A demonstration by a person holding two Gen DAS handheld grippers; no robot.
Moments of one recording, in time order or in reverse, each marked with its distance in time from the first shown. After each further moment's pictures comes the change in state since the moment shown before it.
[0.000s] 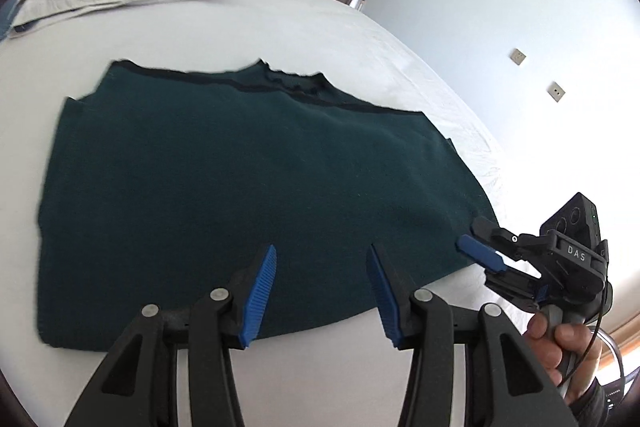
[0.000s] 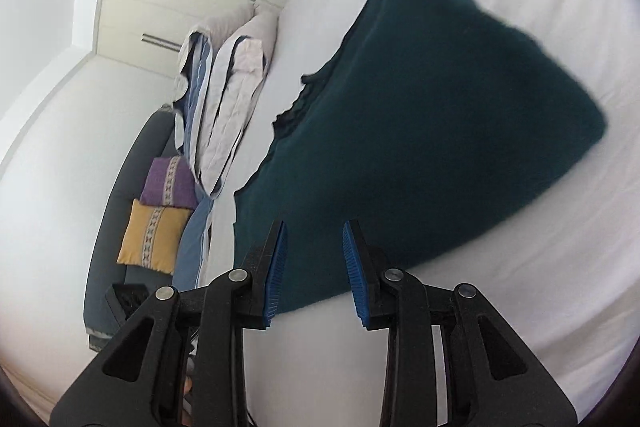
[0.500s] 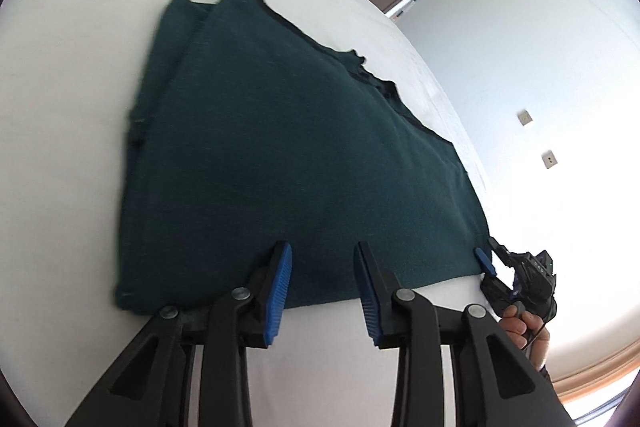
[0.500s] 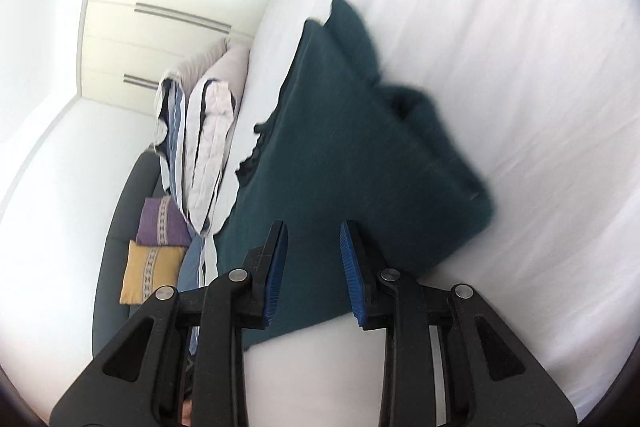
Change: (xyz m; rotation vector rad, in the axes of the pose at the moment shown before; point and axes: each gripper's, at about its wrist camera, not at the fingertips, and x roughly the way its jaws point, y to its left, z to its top) left arm -0.036 0.116 -0.041 -0.286 -0.019 -0.116; right arm -0.052 -0.076 0.035 0.148 -0.179 -0.061
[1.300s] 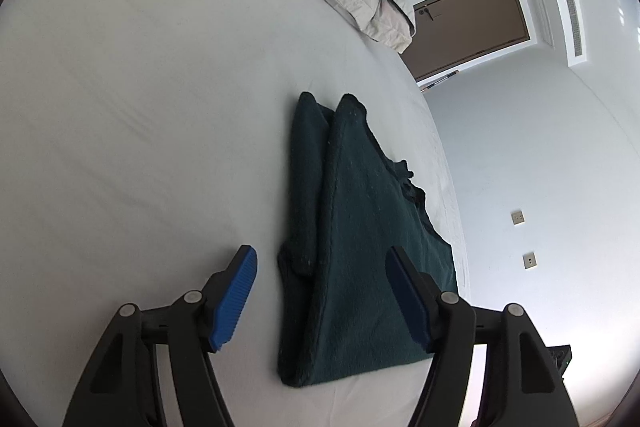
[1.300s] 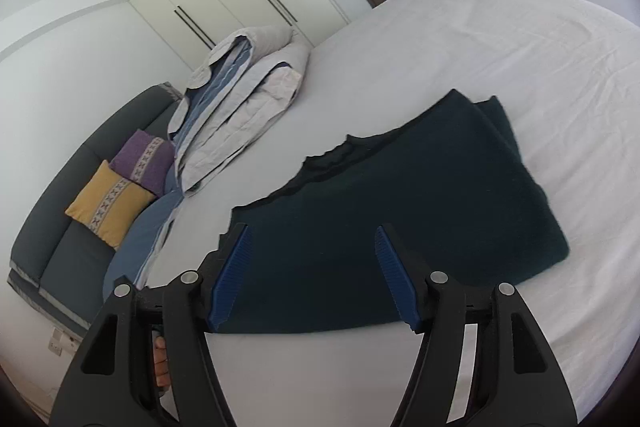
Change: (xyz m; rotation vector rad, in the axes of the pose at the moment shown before) left arm -0.047 0.090 0.062 -0.298 -0.134 -0.057; right arm -0.013 0.178 -0.062 -0.509 -0.015 -0.015
